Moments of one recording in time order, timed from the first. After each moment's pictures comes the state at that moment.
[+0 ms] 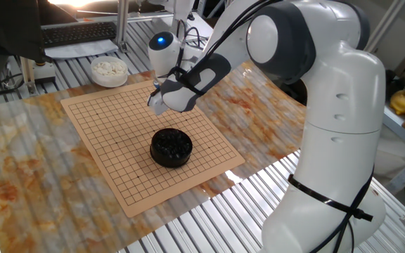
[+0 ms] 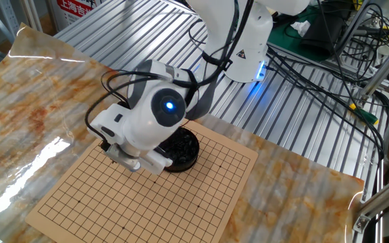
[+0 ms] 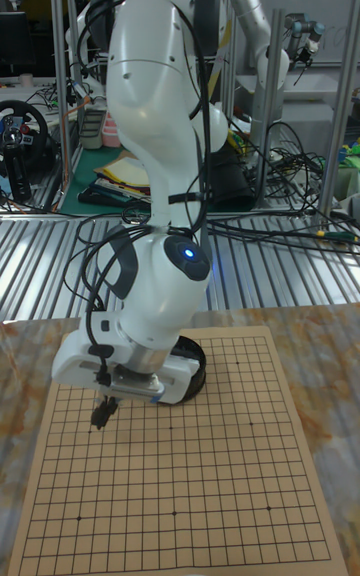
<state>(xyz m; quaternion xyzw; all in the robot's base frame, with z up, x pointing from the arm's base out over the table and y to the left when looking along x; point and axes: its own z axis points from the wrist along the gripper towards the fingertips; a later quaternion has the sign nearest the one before) 0.588 -0.093 0.096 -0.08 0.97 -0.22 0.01</state>
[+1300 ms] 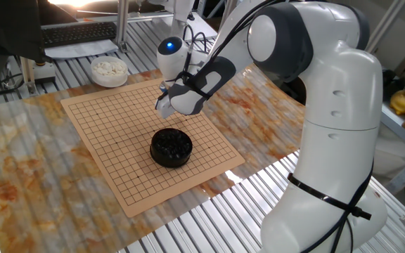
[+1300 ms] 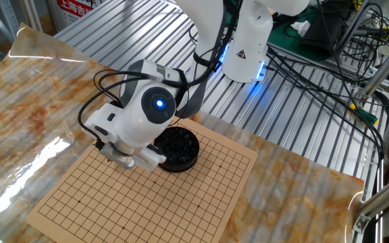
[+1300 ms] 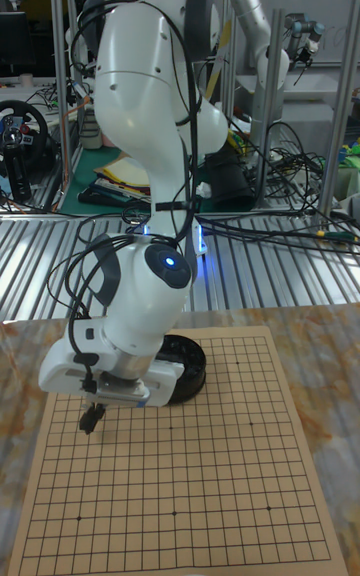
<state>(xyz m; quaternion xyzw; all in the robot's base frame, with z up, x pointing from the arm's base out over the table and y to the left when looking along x) 0.584 -0.114 0.079 -0.10 0.97 -0.21 0.01</state>
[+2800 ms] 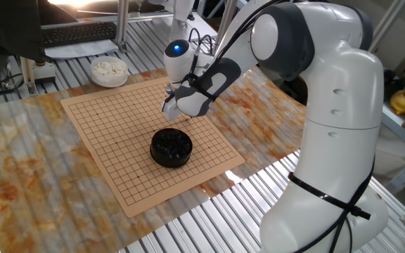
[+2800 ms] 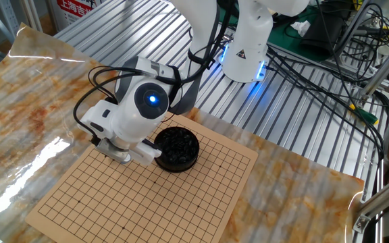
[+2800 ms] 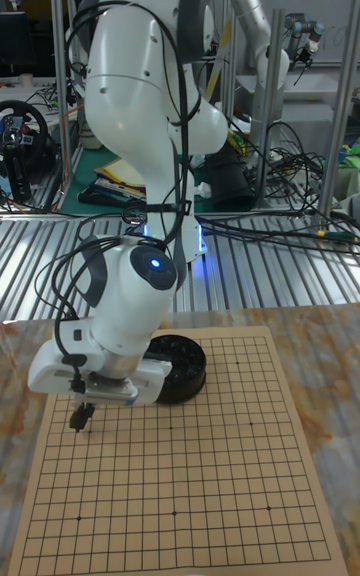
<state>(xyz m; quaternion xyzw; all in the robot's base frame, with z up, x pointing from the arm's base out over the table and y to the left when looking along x) 0.576 -0.133 0.073 -0.11 0.97 -0.21 0.00</state>
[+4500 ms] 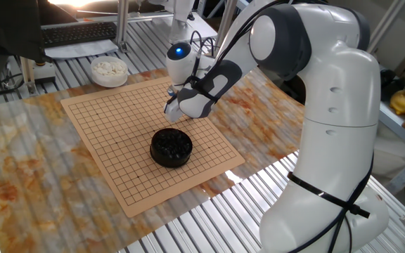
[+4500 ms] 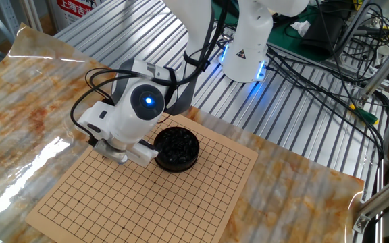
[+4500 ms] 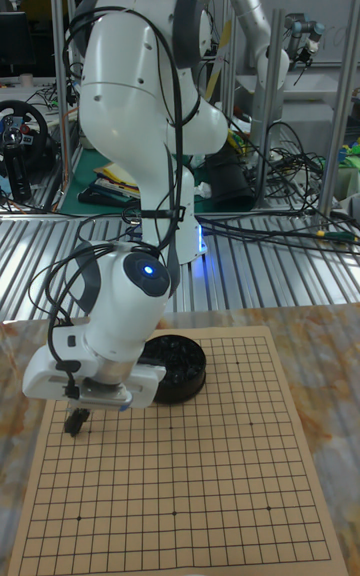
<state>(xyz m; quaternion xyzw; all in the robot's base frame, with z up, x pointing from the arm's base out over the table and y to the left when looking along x) 0.577 -0.142 0.062 -0.11 0.97 -0.21 0.00</state>
